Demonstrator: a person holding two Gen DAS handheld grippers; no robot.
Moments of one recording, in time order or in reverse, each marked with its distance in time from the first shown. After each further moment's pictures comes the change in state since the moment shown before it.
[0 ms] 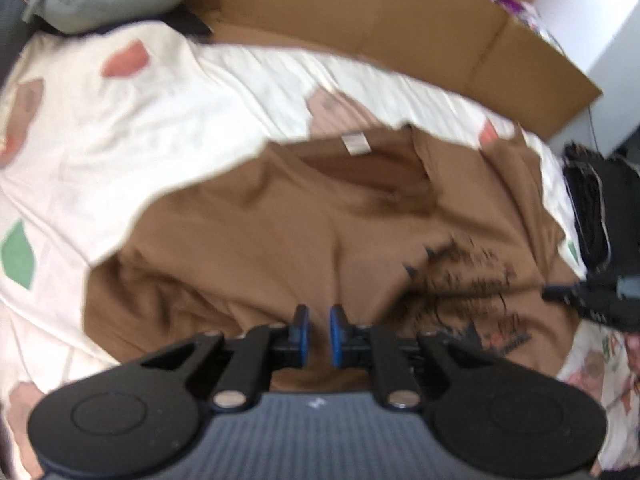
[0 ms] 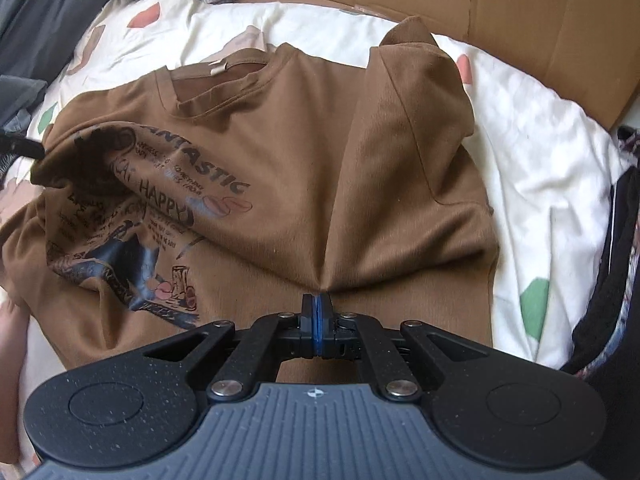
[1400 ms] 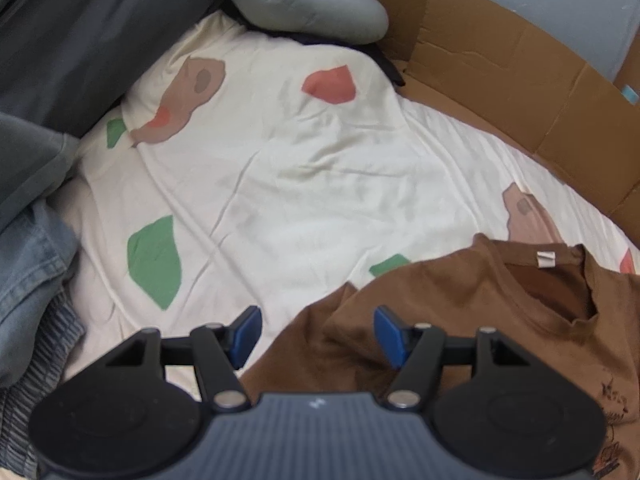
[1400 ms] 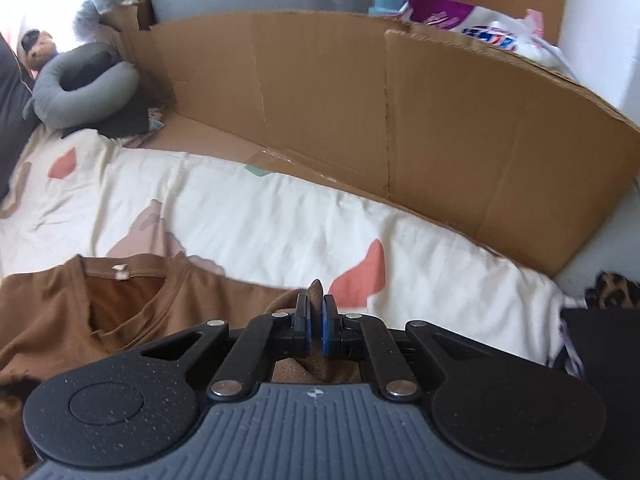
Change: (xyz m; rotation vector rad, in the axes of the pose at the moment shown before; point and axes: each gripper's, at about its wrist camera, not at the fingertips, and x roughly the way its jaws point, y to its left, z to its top) left arm 0.010 0.109 0.015 -0.288 -0.143 0.254; right arm -0.012 -0.063 0.130 0.125 -0.249 -0.129
